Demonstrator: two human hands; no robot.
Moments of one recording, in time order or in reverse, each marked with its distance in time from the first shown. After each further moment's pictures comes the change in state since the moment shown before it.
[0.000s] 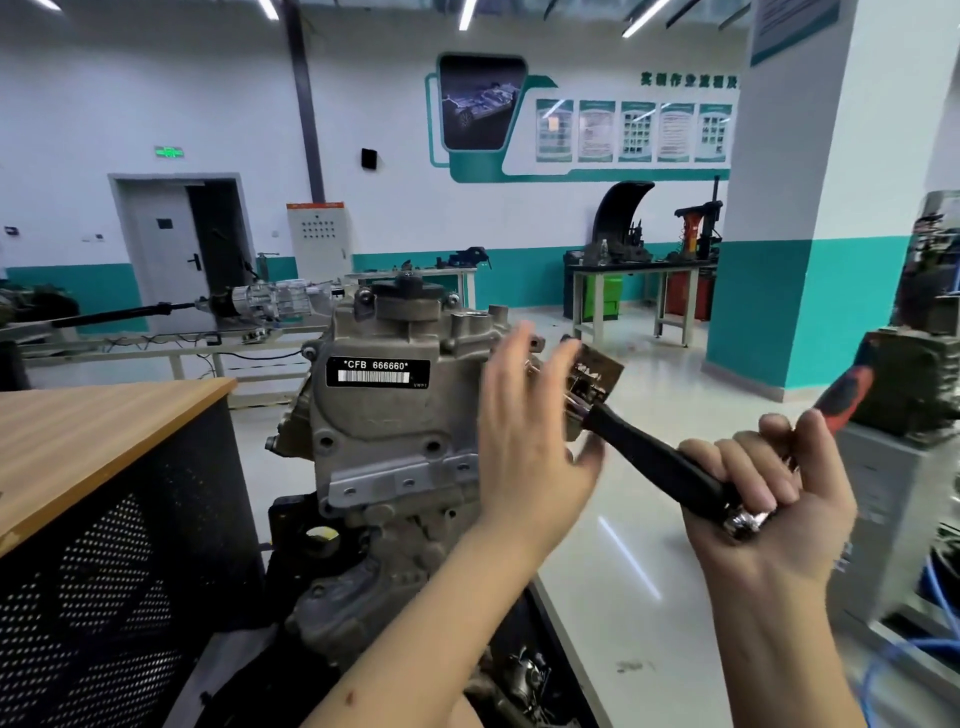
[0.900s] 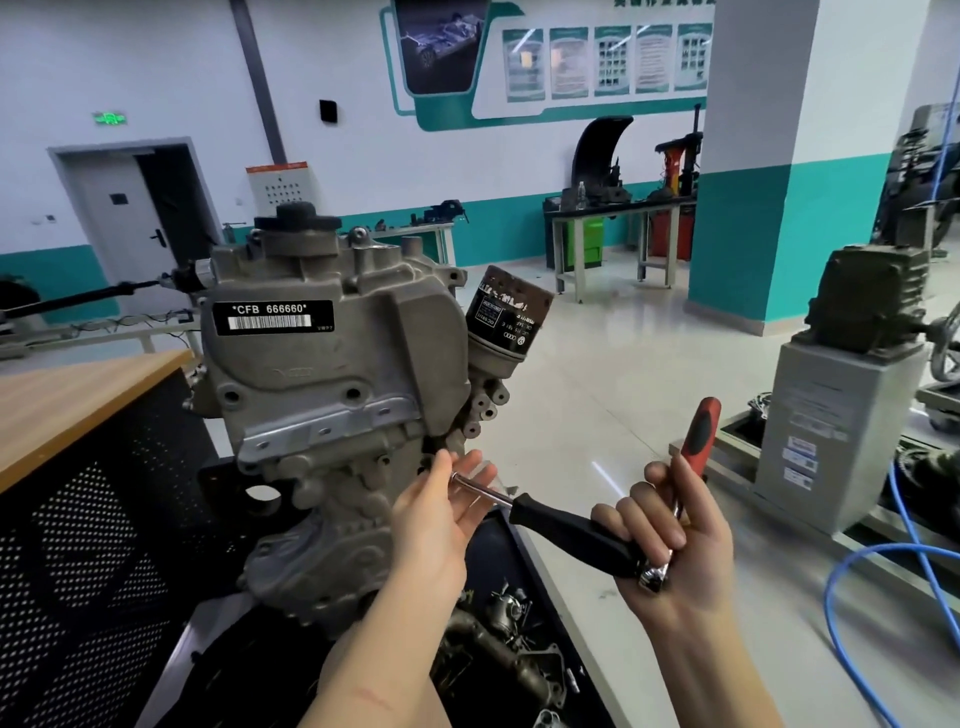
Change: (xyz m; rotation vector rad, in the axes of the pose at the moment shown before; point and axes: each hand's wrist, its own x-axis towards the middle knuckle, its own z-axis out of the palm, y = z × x) left_hand -0.075 -0.018 0.033 -1.158 0.185 -1.417; right_hand -0.017 -0.009 -0.100 -0.096 0.150 0.281
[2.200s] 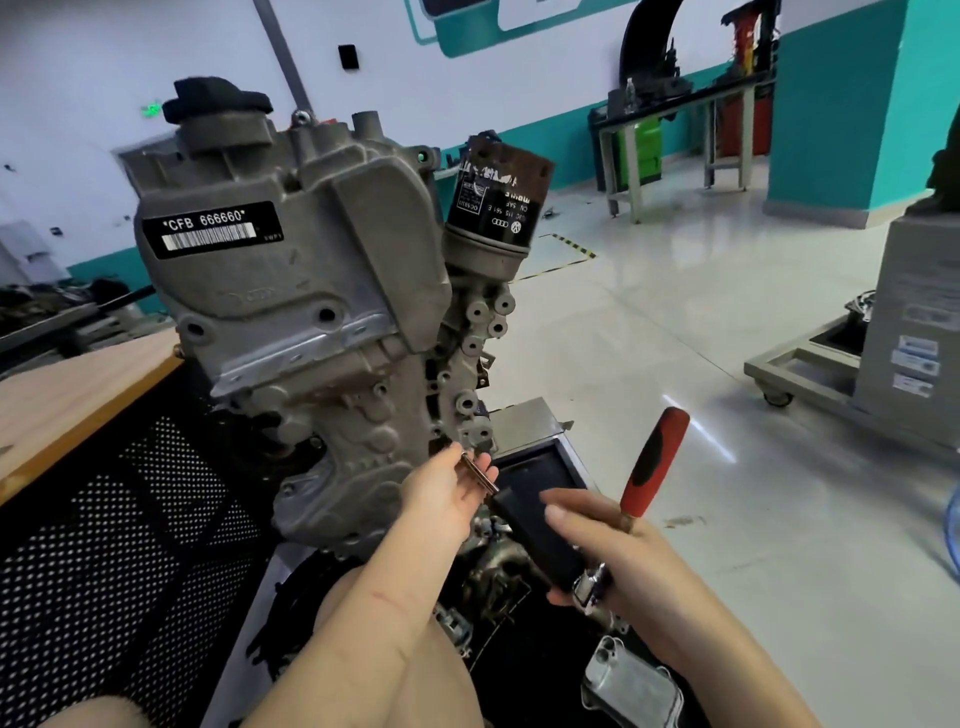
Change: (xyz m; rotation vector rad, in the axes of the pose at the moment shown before) left_hand 0.066 -0.054 -0.046 0.222 0.251 -0.169; right_hand -0.008 0.043 -0.084 -0.749 -0.046 0.523
